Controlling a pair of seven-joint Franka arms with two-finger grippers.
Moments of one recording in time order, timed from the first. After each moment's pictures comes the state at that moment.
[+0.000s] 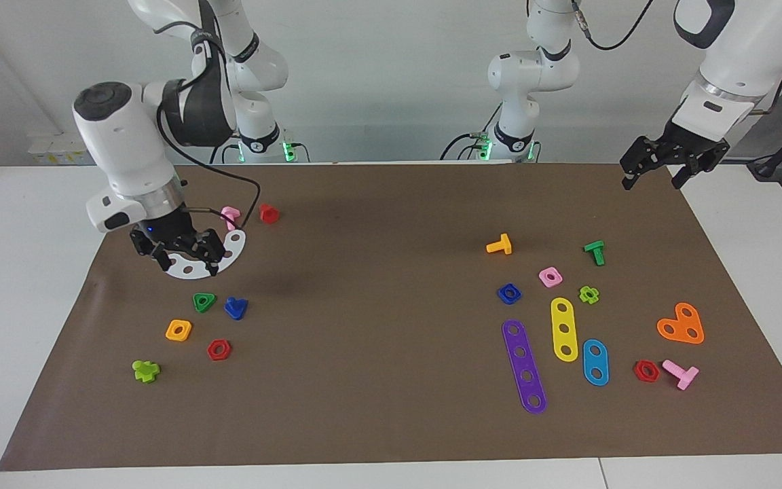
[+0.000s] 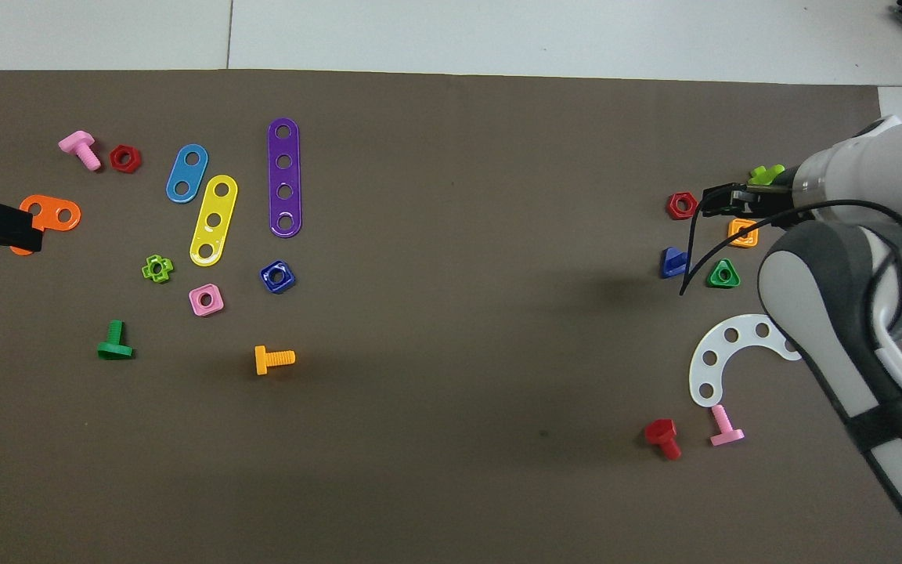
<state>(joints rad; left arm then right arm) -0.02 0.03 0.02 -1.51 -0.01 1.55 0.05 -0.01 0.08 0.02 -1.76 -0.03 1.98 0.20</state>
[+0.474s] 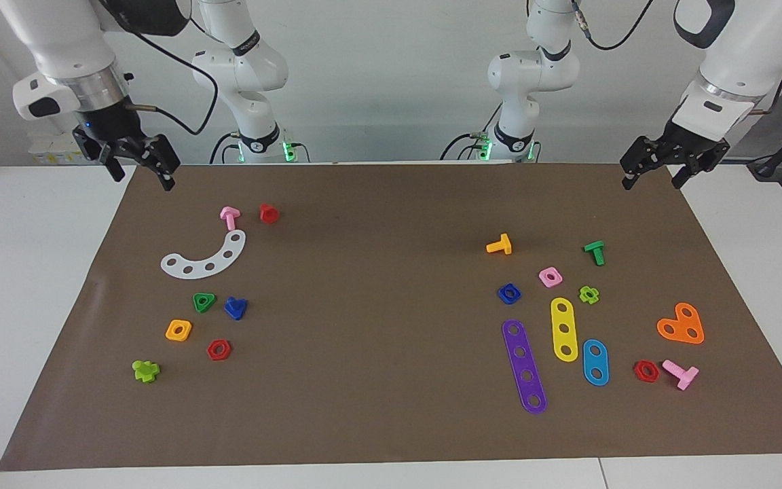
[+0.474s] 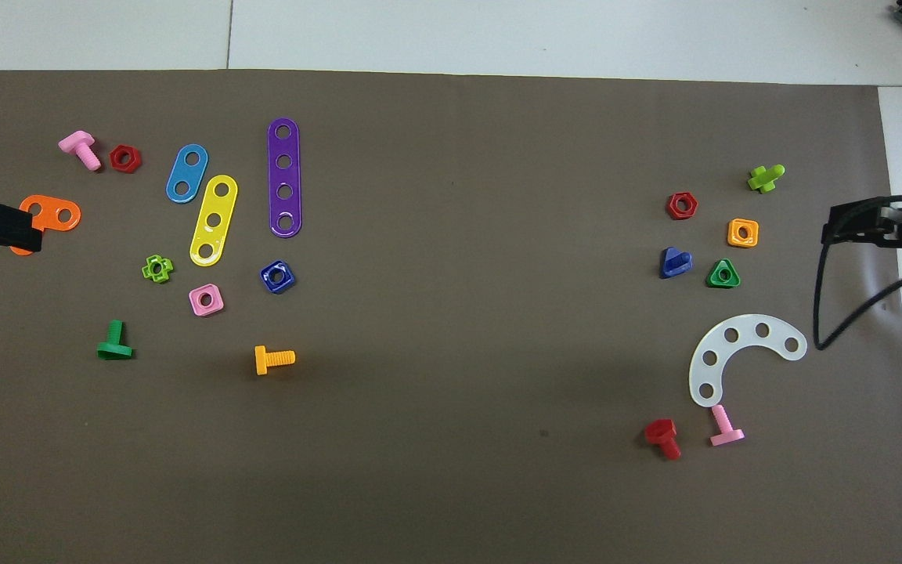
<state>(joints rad) -0.02 0.02 0.02 -1.51 -0.01 1.55 0.05 -0.02 -0.09 -0.03 -1.63 -0.03 1.58 0.17</state>
